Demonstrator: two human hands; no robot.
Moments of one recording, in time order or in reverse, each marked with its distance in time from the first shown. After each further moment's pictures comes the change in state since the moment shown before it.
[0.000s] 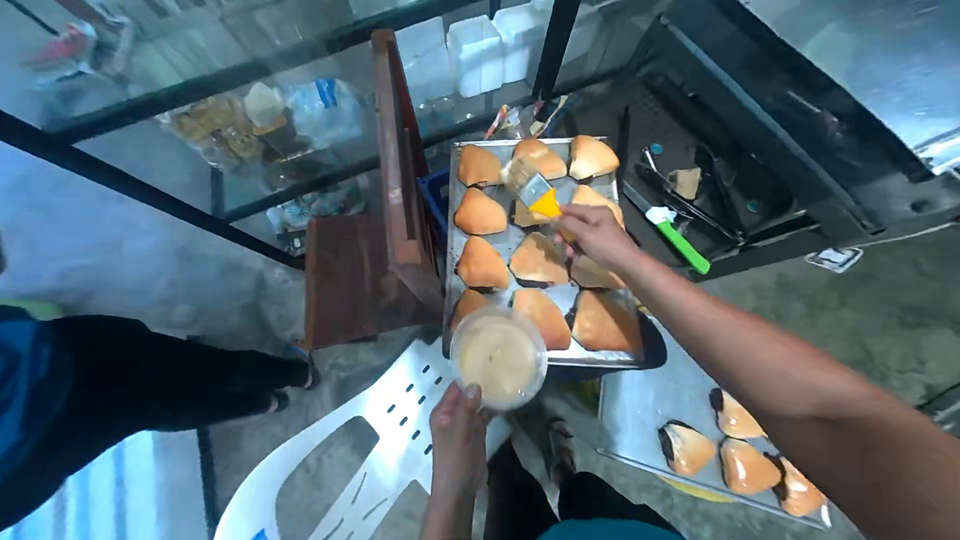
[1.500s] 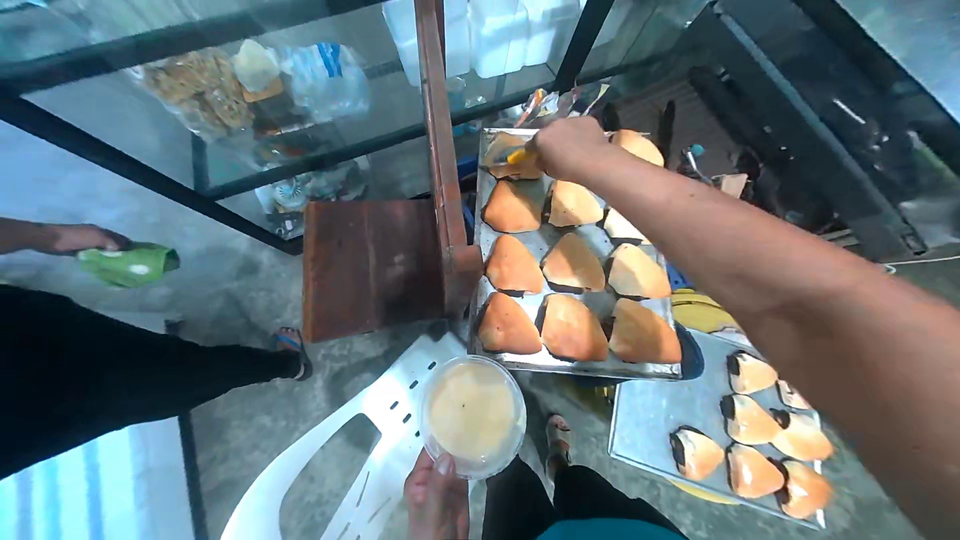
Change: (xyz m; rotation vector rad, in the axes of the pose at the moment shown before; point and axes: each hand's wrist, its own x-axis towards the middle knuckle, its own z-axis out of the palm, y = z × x) left_hand -0.029 0.017 -0.075 -0.201 0.108 0.068; right_hand 0.123 -0.118 0.056 -1.254 -0.161 -0.104
